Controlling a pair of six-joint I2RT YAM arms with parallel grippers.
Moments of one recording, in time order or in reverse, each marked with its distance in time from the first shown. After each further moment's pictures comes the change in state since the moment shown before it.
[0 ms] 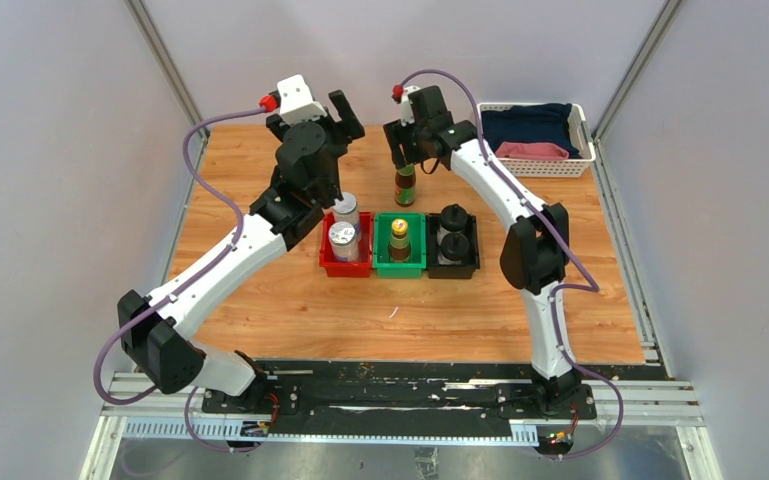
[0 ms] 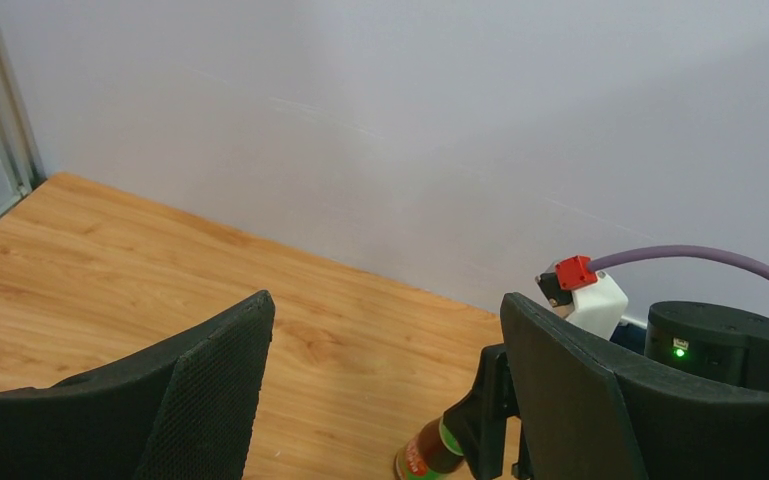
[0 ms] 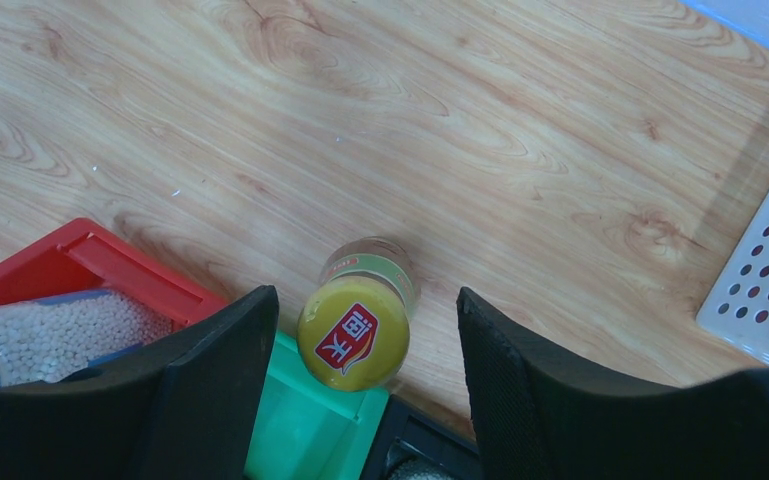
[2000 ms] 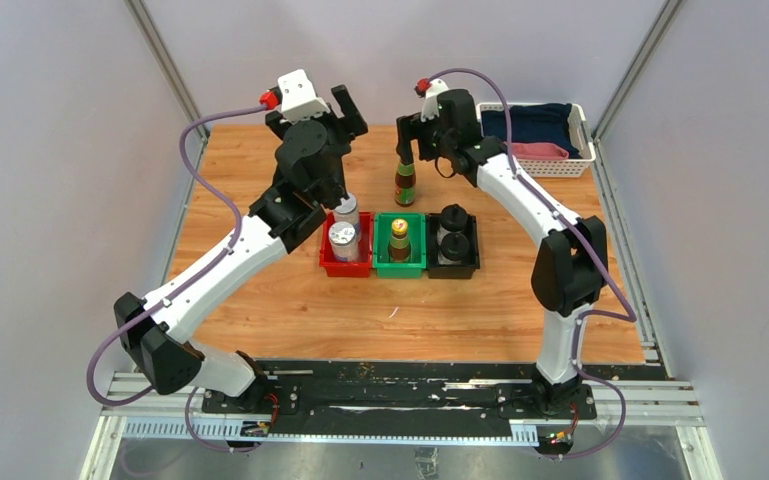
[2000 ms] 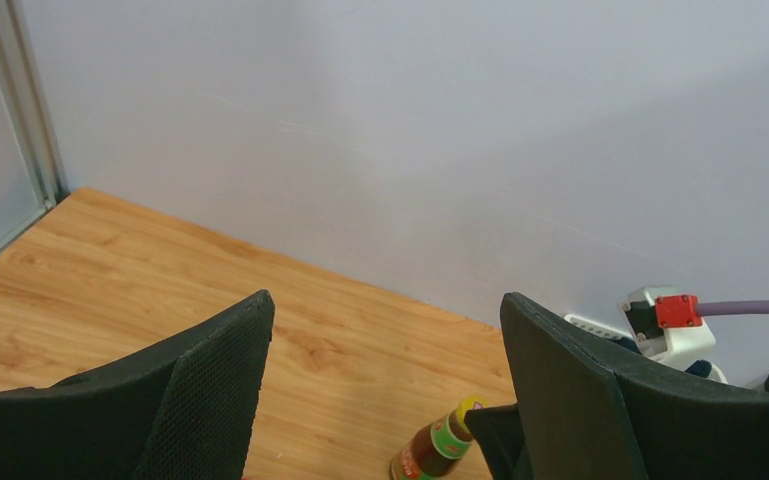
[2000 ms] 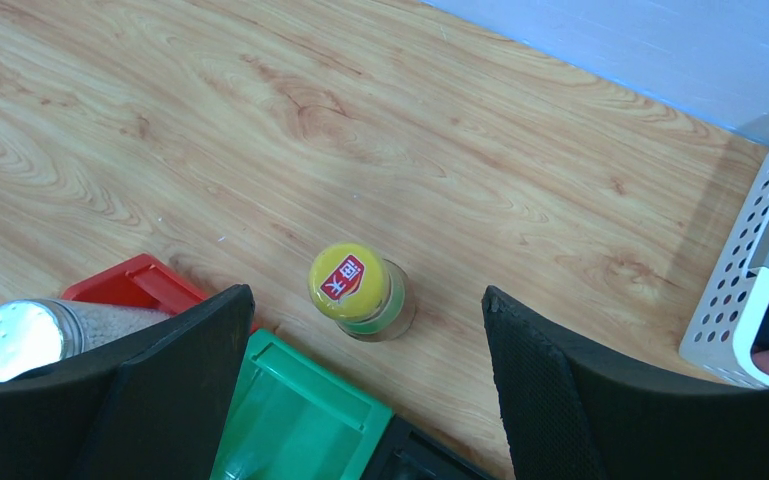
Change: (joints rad) left arm -0.068 -0.006 0.069 -0.022 -0.099 0.057; right arm -0.043 -0.273 -0.390 0.353 -0.079 0.032
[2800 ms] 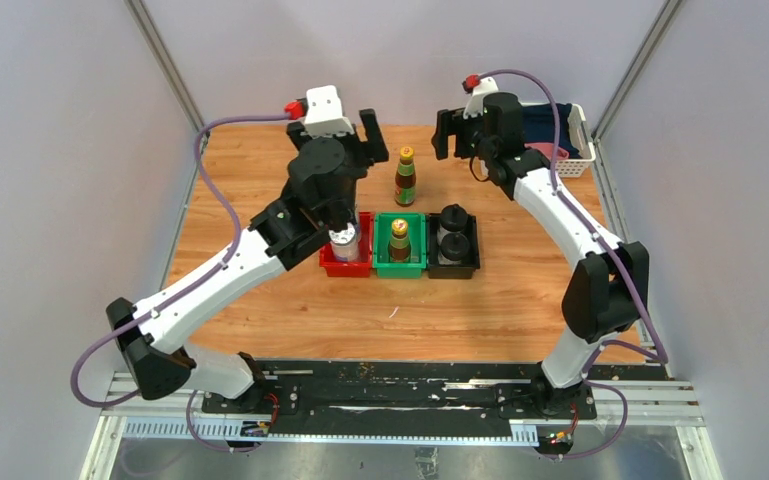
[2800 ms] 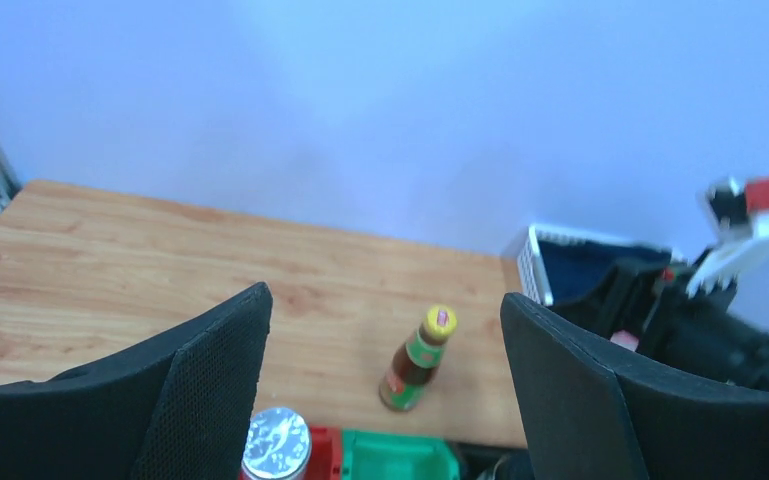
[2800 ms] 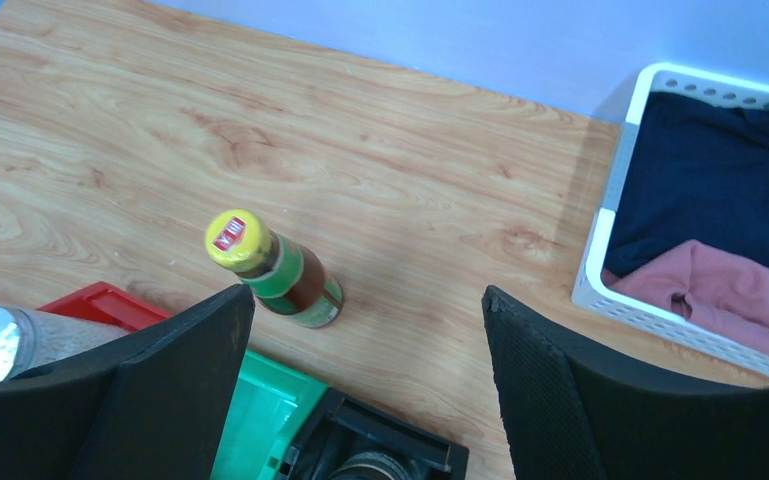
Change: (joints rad) left arm -0.148 -0.018 0.024 -0.200 0.054 0.009; right arm -0.120 -0.223 -0.256 0.138 0.022 0.025
